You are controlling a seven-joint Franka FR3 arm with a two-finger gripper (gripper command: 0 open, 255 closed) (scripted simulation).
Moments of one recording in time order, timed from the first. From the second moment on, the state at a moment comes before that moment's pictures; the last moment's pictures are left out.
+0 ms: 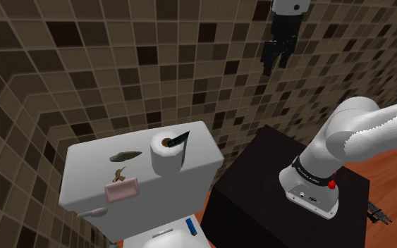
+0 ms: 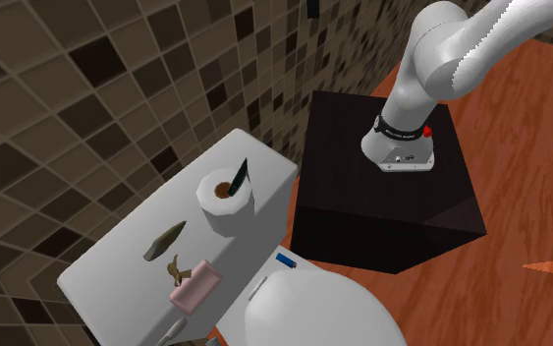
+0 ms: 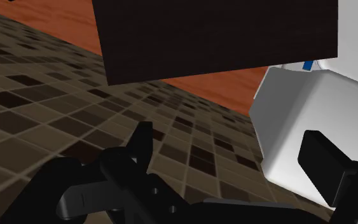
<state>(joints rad) -0.01 -0.79 -0.02 -2.44 -0.03 1.49 0.15</state>
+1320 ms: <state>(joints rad) 0.21 -0.32 0.00 -2.33 0.08 1.87 -0.02</state>
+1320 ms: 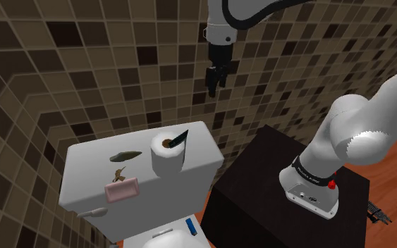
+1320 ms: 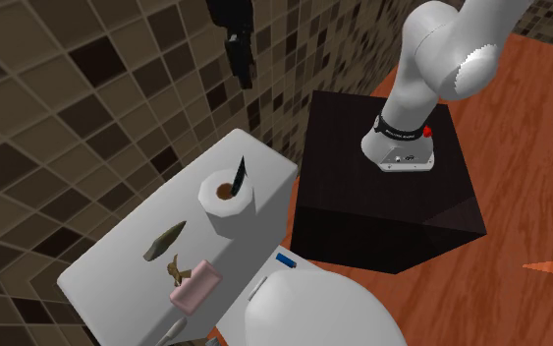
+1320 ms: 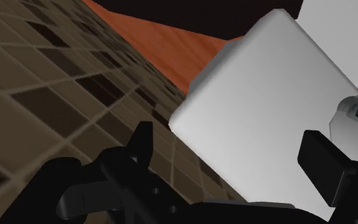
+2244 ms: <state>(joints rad) 0.39 0.15 0.06 -2.06 0.15 2.06 -0.15</state>
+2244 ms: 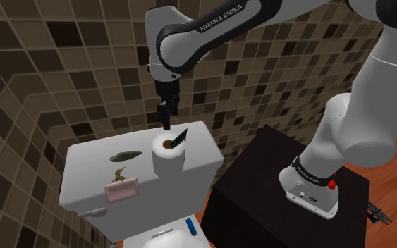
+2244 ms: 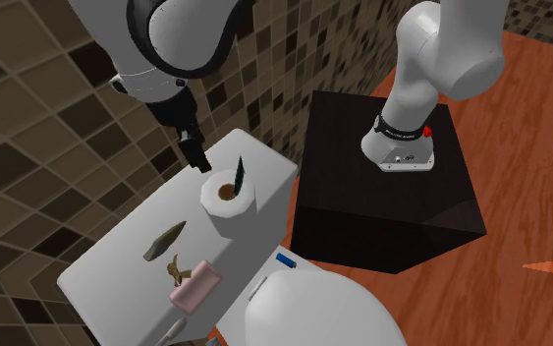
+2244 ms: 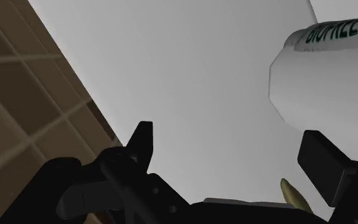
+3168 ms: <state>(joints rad) 0.47 0.47 0.19 -1.76 0.13 2.25 -0.48</state>
